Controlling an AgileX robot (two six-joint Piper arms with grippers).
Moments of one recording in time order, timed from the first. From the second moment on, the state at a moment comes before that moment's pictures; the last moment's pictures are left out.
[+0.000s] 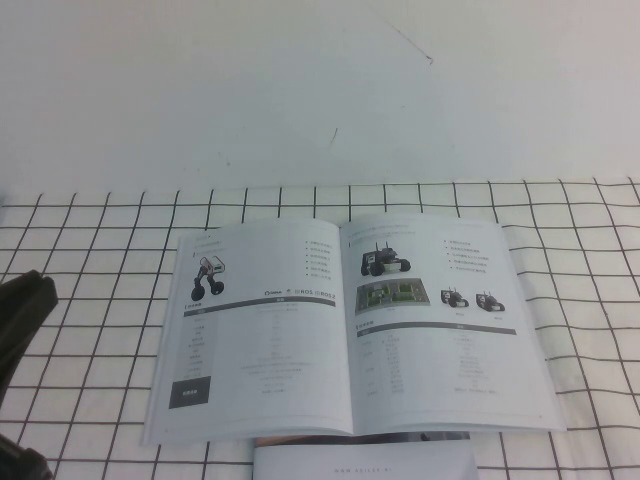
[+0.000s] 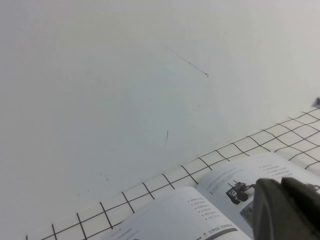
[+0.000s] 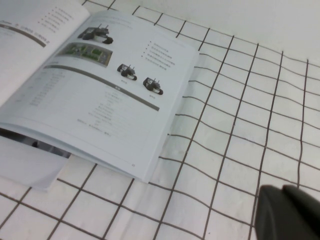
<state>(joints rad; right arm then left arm) 0.18 0.22 -0.36 0.06 0.75 -0.24 -0.47 0.44 -0.51 -0.06 0.23 0.12</state>
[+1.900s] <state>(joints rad) 0.18 0.22 -0.36 0.05 0.74 -0.23 -0.03 -0.01 0.02 -0.12 0.37 0.10</state>
